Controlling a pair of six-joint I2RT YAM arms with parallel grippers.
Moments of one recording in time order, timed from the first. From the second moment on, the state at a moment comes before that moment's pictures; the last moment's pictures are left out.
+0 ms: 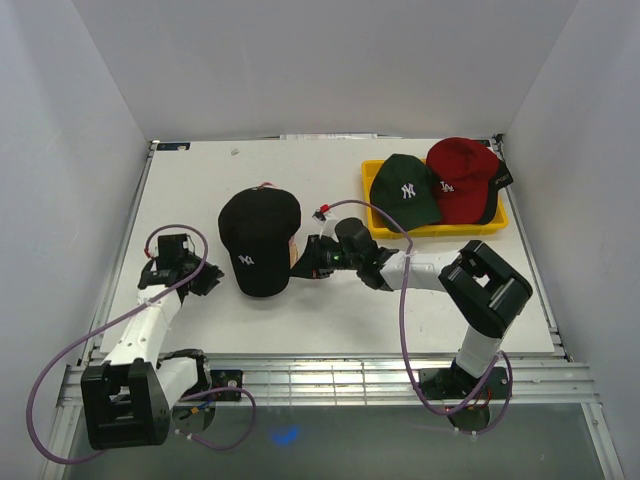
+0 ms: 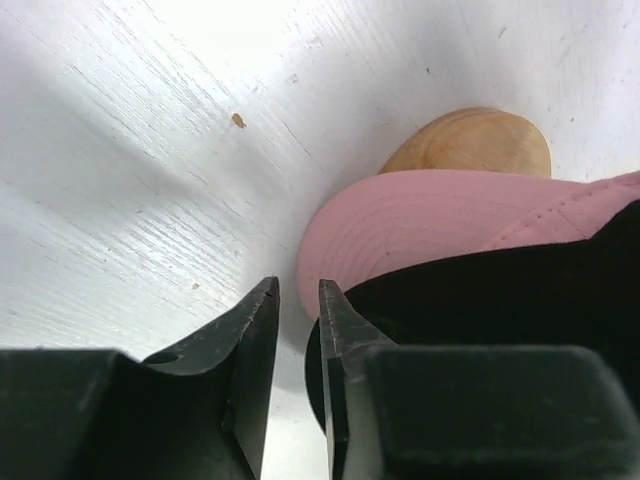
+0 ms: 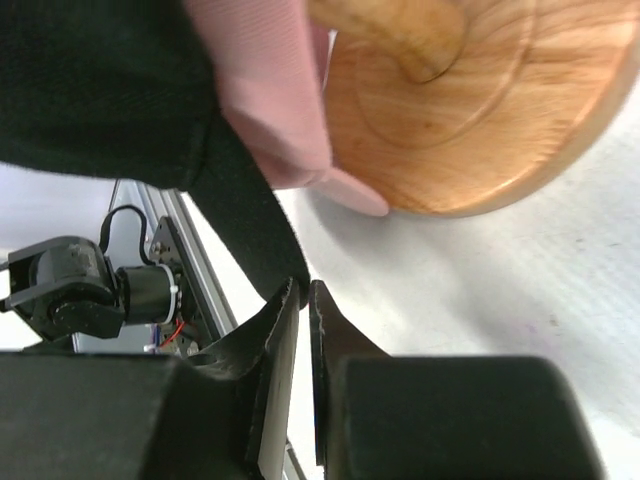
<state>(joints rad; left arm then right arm) 0.06 1.02 0.56 -0.48 0.08 -0.92 0.86 1.74 0.86 0.47 -0.44 0.73</state>
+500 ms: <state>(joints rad) 0.08 1.29 0.78 -0.51 -0.01 -0.90 0.80 1.75 0.84 0.41 -0.42 0.77</state>
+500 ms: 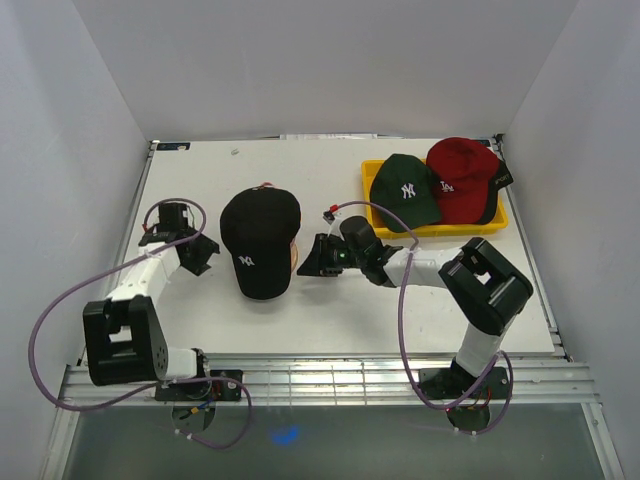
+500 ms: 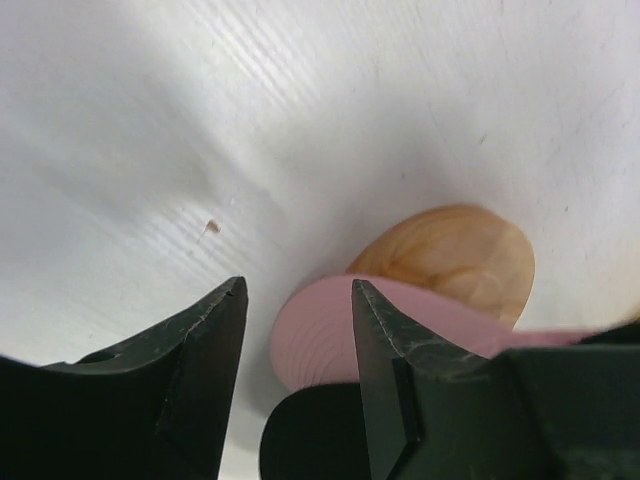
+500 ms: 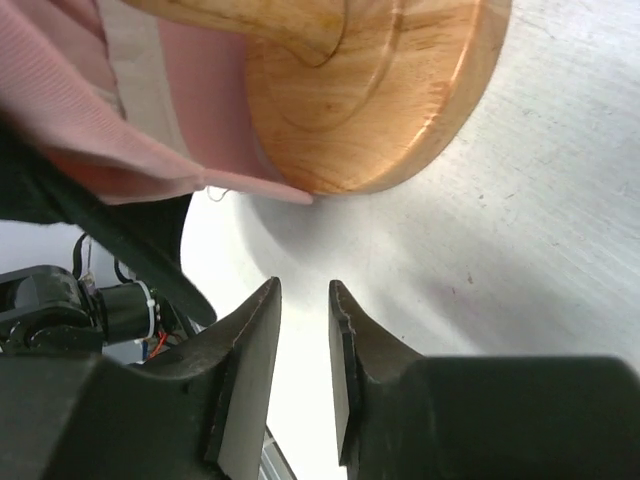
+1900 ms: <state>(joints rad) 0.04 1.32 0.63 -0.35 0.22 -0.84 0.71 2.15 1.41 -0.01 -0.35 0.72</state>
